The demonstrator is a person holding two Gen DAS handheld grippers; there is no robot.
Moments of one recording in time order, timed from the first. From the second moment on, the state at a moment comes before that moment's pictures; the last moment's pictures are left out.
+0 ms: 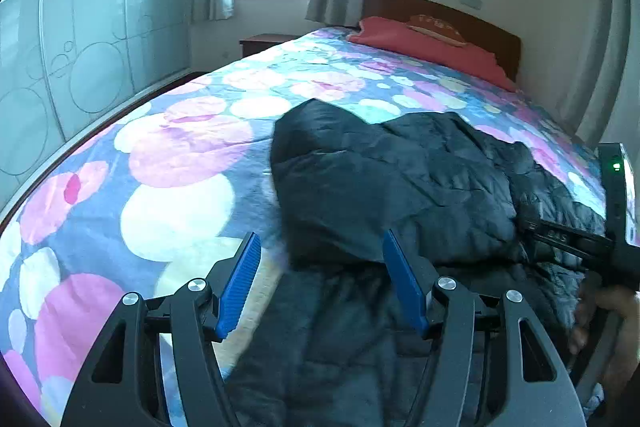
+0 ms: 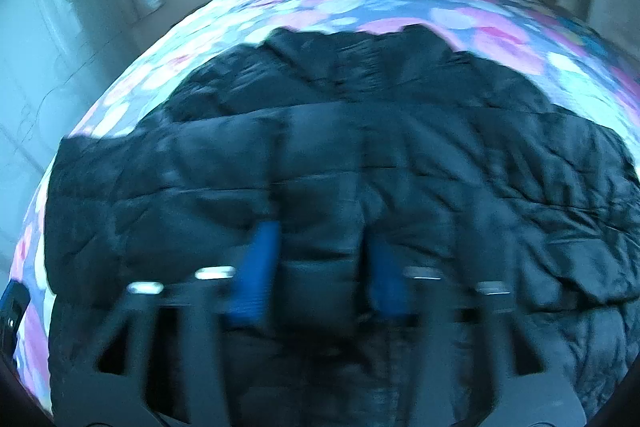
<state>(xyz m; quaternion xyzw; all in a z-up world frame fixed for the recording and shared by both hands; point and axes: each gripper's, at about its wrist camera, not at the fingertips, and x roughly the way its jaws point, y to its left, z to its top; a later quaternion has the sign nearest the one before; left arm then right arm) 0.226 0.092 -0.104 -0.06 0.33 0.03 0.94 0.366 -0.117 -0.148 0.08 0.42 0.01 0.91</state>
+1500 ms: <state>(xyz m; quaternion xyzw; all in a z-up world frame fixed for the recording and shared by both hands) 0.381 0.014 -0.137 0.03 0.40 0.04 0.92 0.378 -0.255 -0.136 0.07 0.38 -0.11 0.91</state>
